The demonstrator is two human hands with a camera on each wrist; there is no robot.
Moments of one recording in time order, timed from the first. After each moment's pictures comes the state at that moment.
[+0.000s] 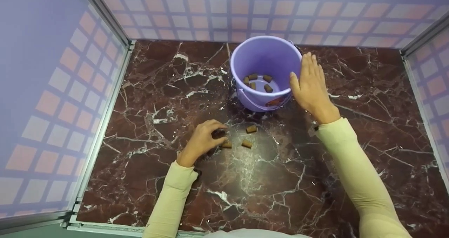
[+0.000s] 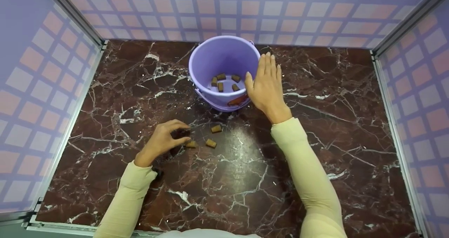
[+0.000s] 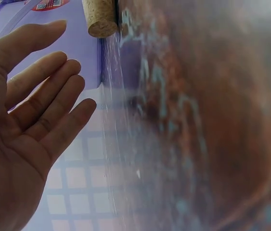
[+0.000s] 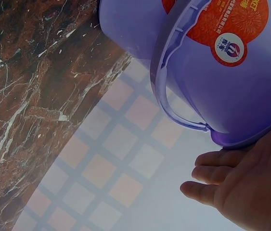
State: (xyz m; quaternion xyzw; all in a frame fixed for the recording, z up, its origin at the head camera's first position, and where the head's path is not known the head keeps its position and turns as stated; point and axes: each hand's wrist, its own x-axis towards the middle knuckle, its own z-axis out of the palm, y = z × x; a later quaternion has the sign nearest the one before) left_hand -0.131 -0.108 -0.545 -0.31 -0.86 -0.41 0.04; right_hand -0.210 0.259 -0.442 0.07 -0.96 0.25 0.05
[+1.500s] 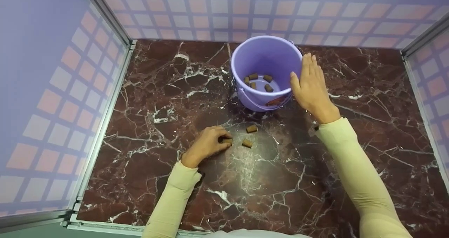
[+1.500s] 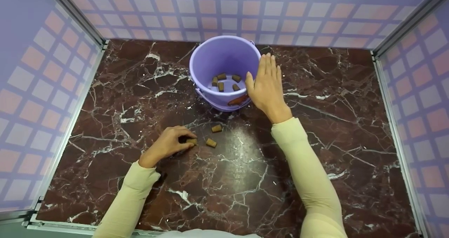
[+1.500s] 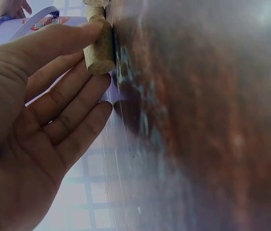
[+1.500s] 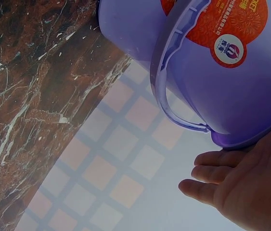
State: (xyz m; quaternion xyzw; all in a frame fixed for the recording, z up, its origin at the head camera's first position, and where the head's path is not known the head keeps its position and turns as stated) left_hand -0.123 -0.096 -0.547 -0.32 -0.88 -0.34 -0.03; right_hand -0.211 0.259 -0.445 0.08 -0.96 0.26 0.06
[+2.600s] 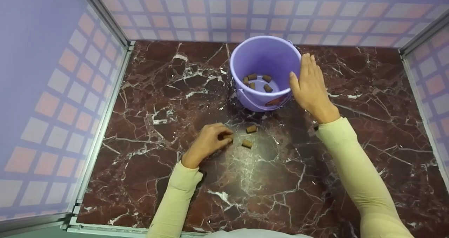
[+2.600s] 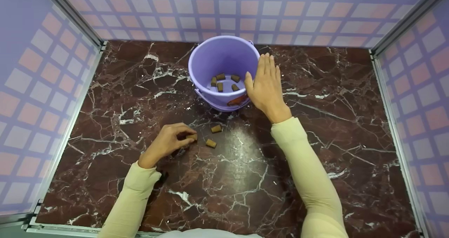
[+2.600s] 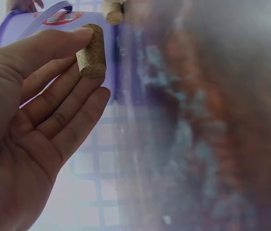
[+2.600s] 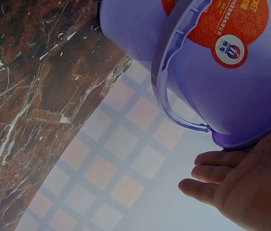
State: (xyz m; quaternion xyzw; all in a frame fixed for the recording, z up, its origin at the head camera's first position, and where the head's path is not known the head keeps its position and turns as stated) left_hand -0.127 -0.091 -0.535 -0.32 -0.86 -0.39 0.00; right_hand -0.211 0.258 -0.444 0.08 -0.96 0.25 0.07
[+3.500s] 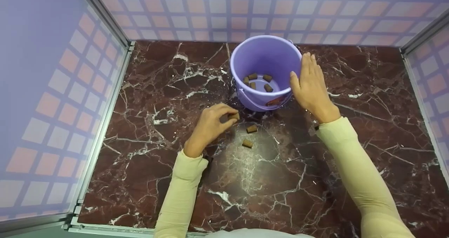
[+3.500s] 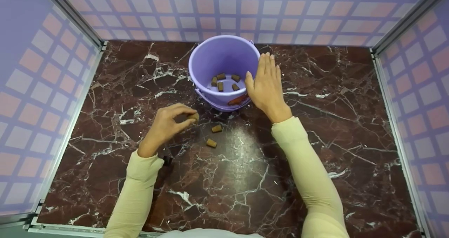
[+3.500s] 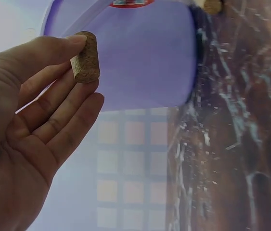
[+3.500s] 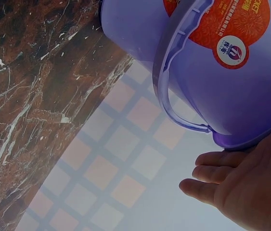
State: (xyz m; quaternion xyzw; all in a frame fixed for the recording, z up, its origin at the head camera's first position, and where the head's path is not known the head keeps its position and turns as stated) left_hand -0.154 -0.077 -0.486 -0.33 -0.83 -0.43 0.11; right_hand -0.211 0.259 -0.447 0.08 -0.96 0.26 0.07
